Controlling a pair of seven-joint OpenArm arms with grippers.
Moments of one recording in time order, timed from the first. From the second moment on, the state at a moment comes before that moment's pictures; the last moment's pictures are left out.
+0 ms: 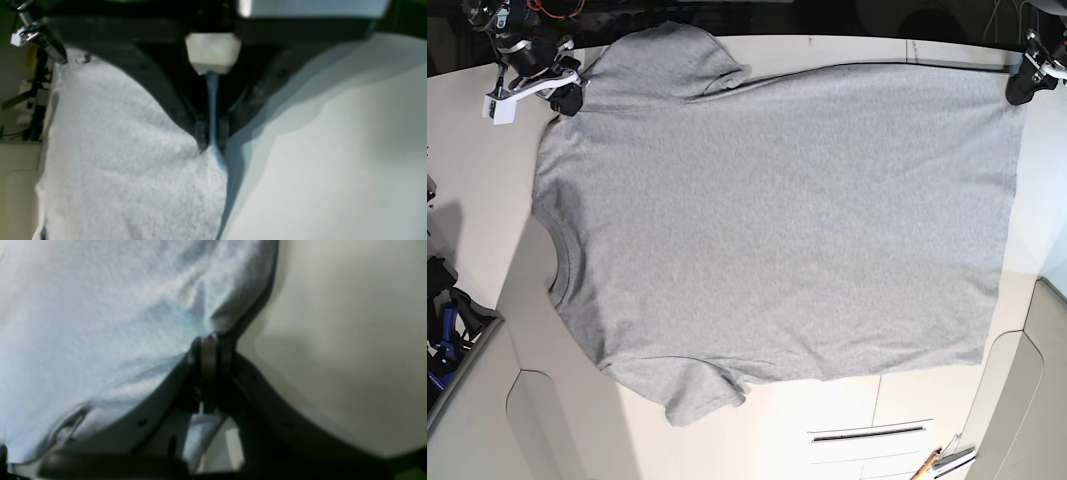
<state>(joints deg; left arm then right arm) 29.8 -27.4 -46.3 64.9 -72.2 -35.3 55.7 -32.8 -0.4 29.2 103.7 38.7 15.7 -46.8</state>
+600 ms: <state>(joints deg) 32.0 -27.3 -50.3 78.4 -72.3 -35.0 56.5 -40.3 -0.4 30.1 121.4 38.8 15.7 -48.8</state>
